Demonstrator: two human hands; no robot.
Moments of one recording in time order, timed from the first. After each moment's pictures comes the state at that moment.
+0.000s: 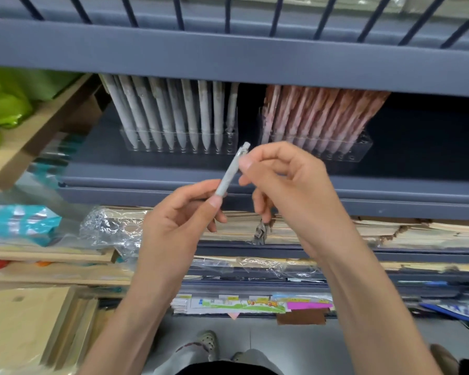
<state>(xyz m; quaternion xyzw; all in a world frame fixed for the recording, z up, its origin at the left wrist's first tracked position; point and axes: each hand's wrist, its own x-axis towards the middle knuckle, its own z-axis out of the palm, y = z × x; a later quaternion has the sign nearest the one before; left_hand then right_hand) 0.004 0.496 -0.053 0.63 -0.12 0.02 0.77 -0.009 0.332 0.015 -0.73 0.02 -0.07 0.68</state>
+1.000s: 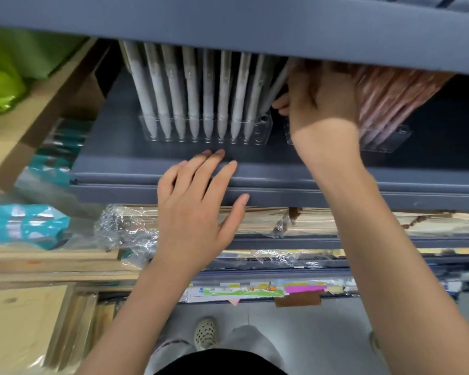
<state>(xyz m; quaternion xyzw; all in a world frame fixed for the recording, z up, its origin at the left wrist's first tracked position) 0.056 0.525 -0.089 0.88 -0.28 0.34 0.20 0.090 0.356 0.023 -0.85 0.09 -0.33 0.40</state>
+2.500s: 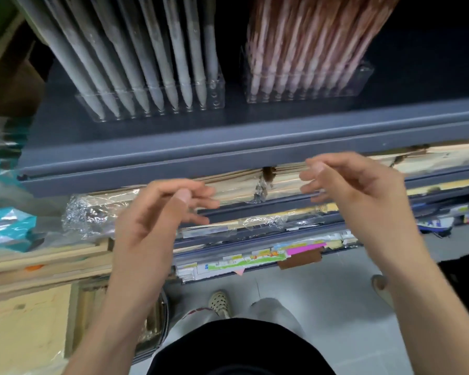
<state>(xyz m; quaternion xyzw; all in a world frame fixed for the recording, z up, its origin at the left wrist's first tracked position) -0.004 0.546 -0.068 0.67 -0.18 -0.05 0.72 -0.074 0.305 -0.041 -0.79 0.16 -0.20 0.56</state>
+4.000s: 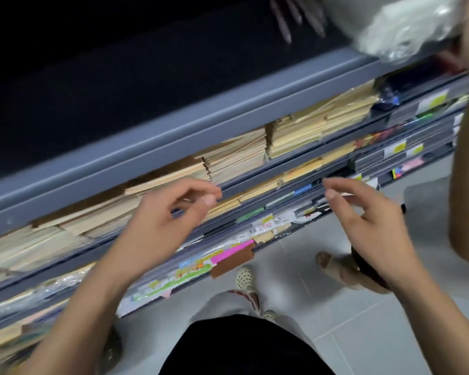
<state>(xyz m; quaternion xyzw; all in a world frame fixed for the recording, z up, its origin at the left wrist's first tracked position) -0.112 0.089 -0.056 0.77 -0.37 -0.23 0.47 -0.304 -0.145 -0.109 -0.83 0.32 -0.21 0.41</state>
